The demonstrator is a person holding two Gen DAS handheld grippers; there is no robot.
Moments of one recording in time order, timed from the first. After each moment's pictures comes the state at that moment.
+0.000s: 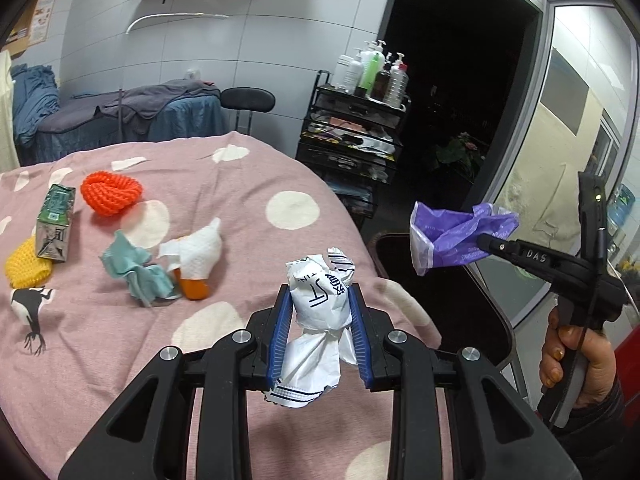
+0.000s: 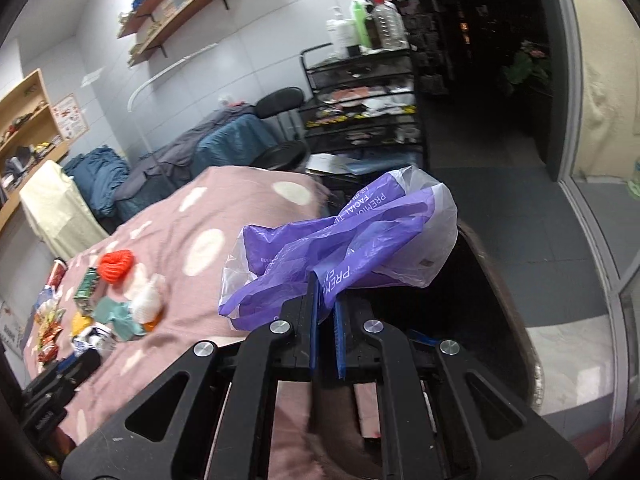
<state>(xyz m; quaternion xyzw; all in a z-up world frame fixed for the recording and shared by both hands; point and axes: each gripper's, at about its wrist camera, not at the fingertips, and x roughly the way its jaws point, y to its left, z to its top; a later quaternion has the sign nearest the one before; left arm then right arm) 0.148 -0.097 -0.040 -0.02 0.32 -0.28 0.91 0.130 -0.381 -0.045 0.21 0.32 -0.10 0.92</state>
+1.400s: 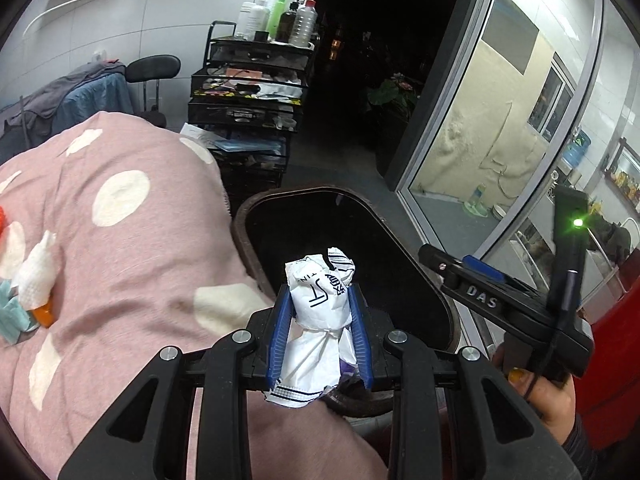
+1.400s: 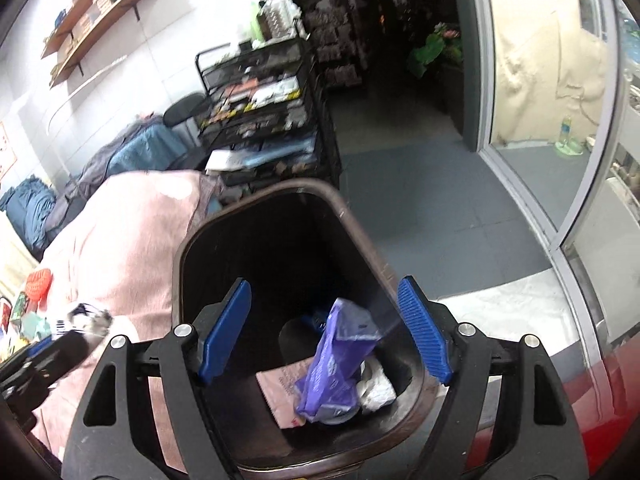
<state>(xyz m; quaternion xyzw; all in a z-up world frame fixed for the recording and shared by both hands) 0.157 -0.233 -0.063 0.04 0.38 -0.39 0.83 0.076 -0.436 -0.092 0.23 0.32 -0.24 0.89</state>
